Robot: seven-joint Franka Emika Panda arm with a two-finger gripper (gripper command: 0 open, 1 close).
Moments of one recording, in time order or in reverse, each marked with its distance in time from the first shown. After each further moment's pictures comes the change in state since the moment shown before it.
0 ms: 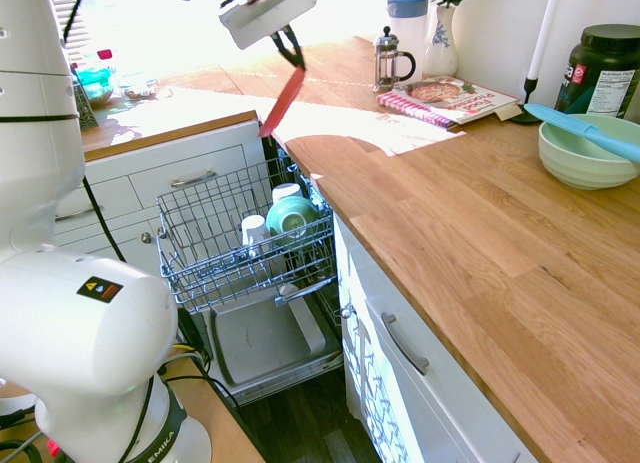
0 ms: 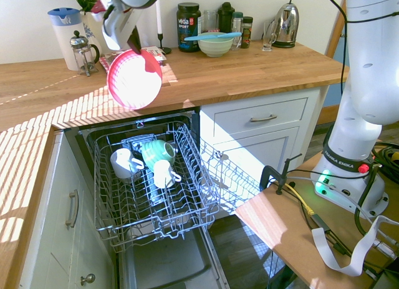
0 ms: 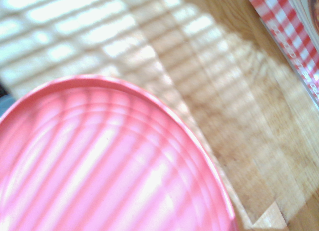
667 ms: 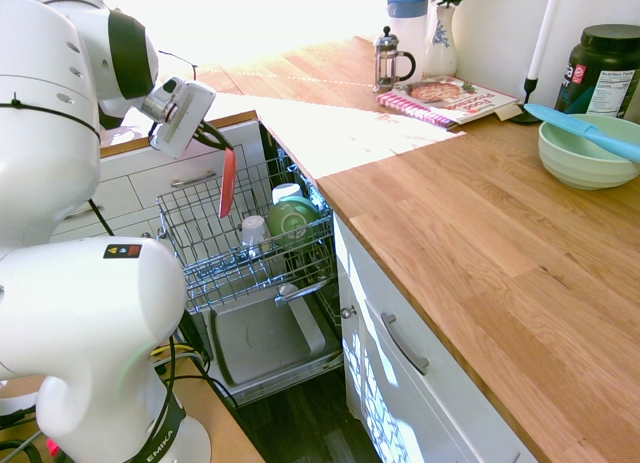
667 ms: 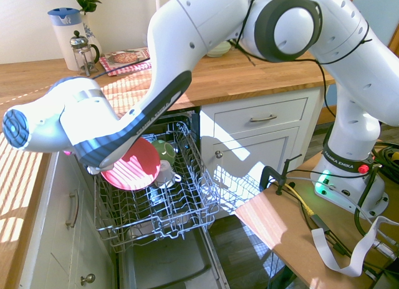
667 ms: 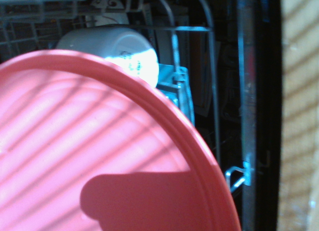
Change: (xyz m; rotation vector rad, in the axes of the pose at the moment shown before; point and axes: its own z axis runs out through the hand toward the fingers) arm -0.197 -0.204 0.100 -0.339 0.116 -0.337
